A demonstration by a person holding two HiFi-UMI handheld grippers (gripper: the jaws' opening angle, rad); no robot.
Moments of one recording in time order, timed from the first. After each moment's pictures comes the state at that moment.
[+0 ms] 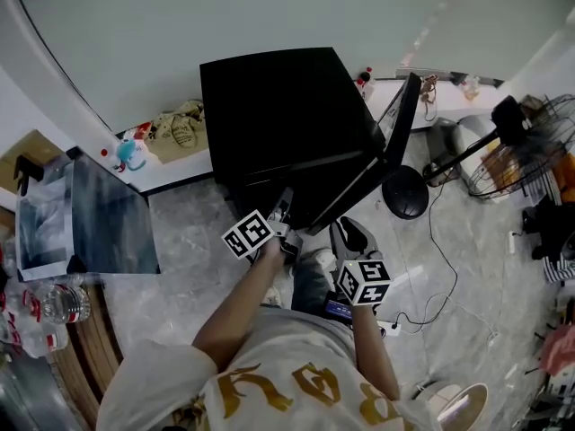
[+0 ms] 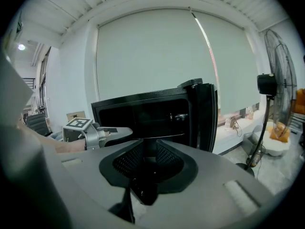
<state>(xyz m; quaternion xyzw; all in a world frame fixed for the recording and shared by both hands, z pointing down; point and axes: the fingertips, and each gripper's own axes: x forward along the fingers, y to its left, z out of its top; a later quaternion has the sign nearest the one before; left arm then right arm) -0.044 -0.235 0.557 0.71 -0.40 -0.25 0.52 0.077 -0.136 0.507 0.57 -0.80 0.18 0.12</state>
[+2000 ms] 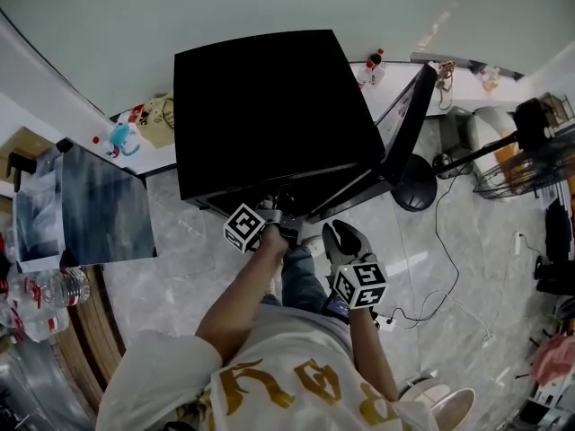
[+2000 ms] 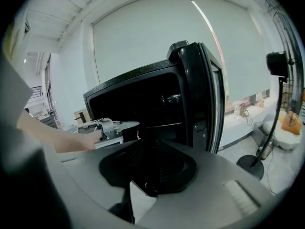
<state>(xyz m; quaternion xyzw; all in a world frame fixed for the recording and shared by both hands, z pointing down) -0.024 -0.294 0.599 0.59 -0.41 -0.40 0.57 0.106 -0.167 0.561 0.51 -0.82 0.23 0.14</state>
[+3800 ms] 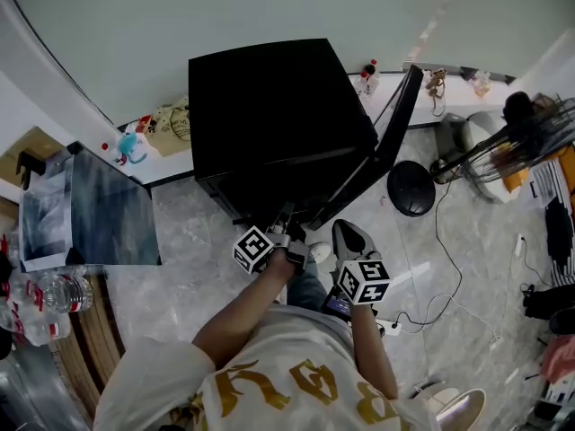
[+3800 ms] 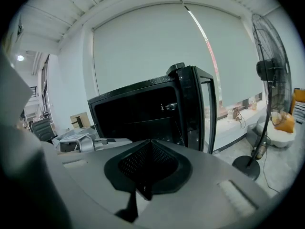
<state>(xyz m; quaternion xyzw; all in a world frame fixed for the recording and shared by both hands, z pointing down) -0.004 -0.206 0.601 0.59 -0.38 -0.36 0.61 0.113 -0.139 0.538 0.55 -0.80 0.22 0.11</state>
